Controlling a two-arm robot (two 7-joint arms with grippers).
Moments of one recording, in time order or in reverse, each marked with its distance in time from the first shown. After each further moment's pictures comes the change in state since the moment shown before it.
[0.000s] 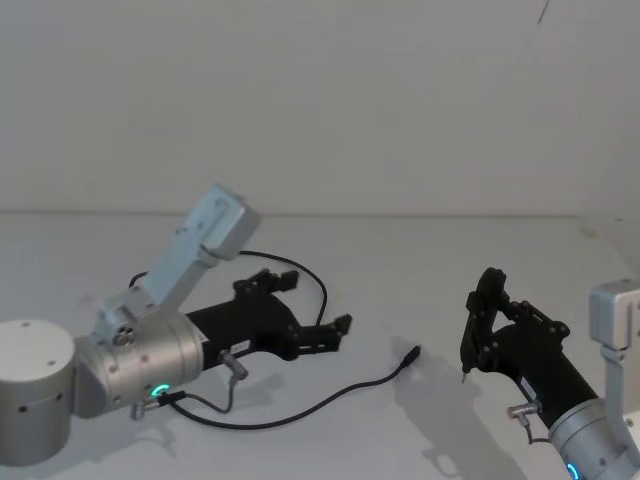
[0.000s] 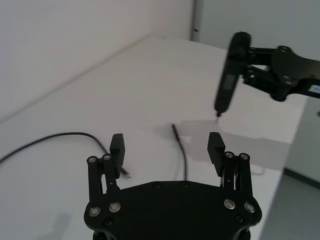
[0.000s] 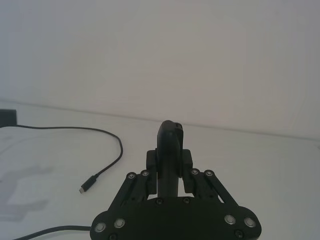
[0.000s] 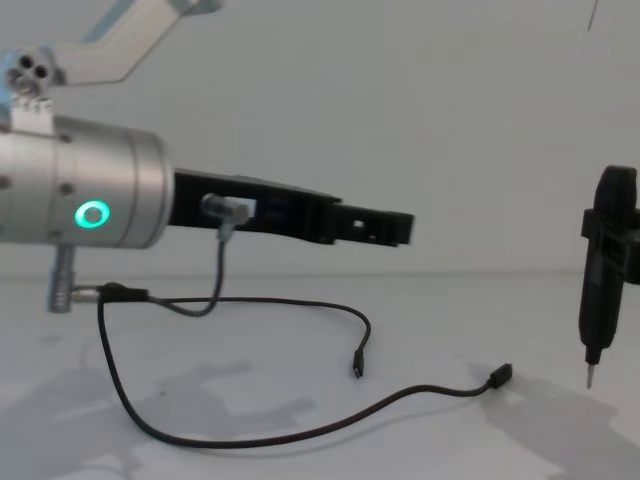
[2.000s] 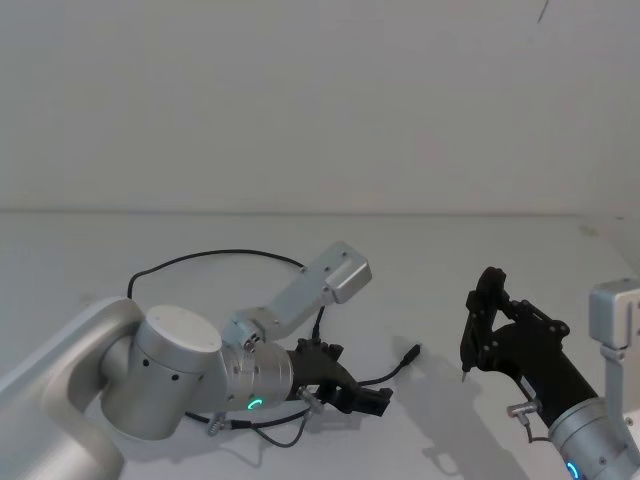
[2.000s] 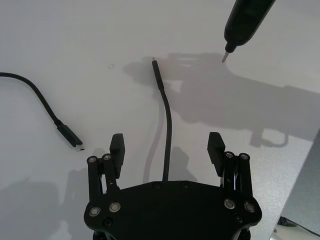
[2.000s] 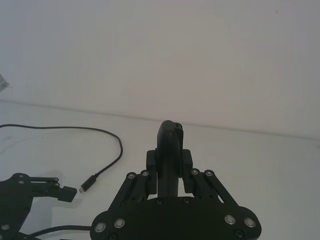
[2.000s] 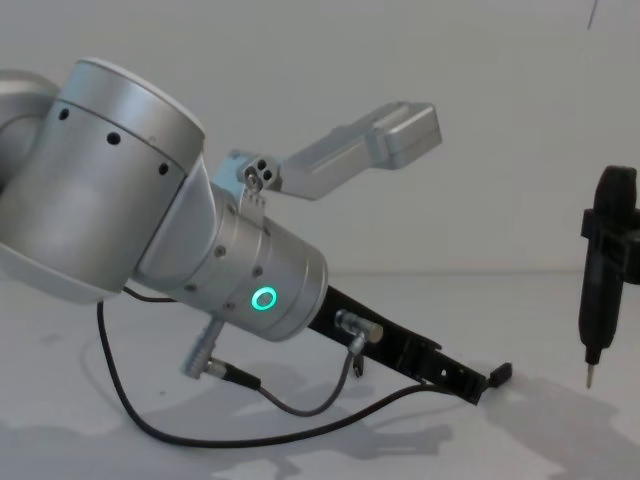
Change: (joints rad) left arm -0.191 -0.164 0.217 0.233 0.100 0.315 0.051; right arm 0.000 0.000 0.000 0.000 0.000 0.000 0.000
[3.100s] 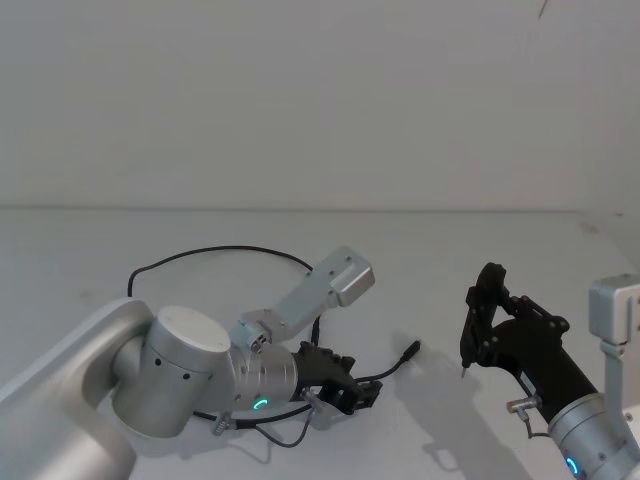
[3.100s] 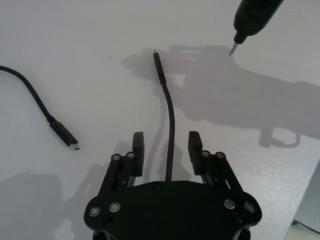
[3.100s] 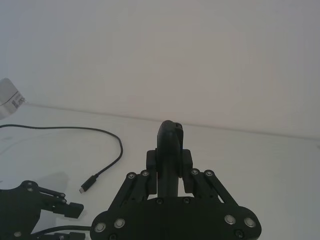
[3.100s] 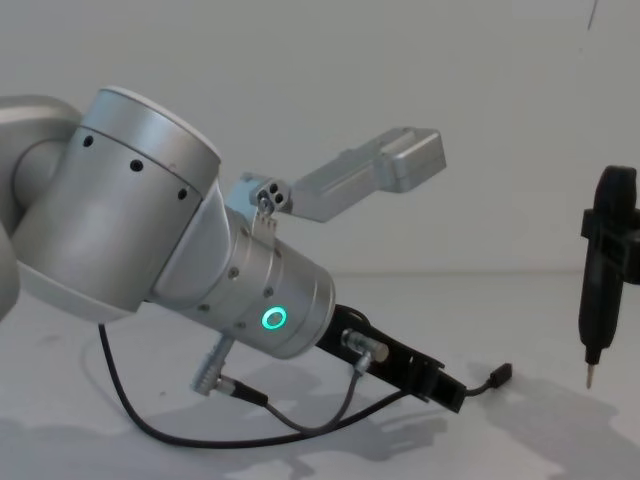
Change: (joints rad) left arm -0.007 -0.027 0.008 0.057 0.022 -0.011 -0.008; right arm 0.000 0.000 0.000 0.000 0.000 0.000 0.000
